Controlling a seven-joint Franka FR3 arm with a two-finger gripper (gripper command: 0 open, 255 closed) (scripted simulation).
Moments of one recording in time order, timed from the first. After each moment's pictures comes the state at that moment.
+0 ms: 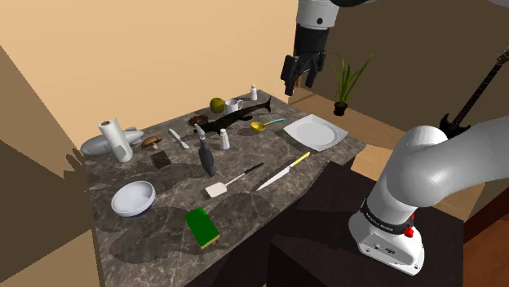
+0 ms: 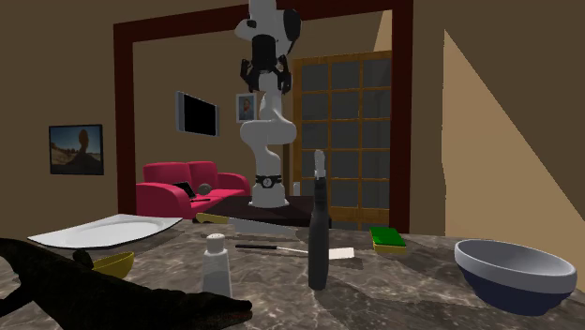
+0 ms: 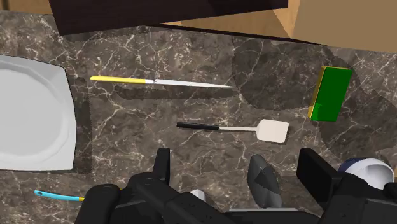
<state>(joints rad) 0.00 -0.77 0.03 -2.36 0.05 1.67 0.17</state>
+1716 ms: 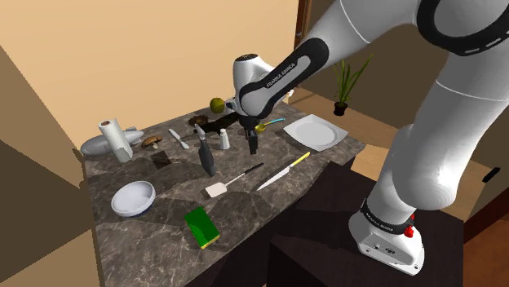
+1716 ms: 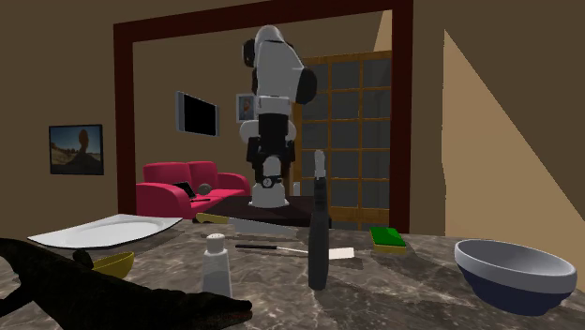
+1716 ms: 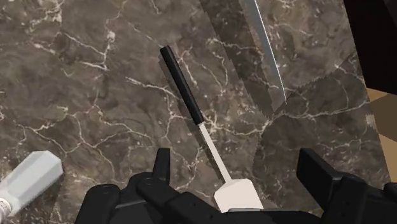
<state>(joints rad) 0.21 0.00 -0.09 -2.37 -0.03 2.36 -0.74</state>
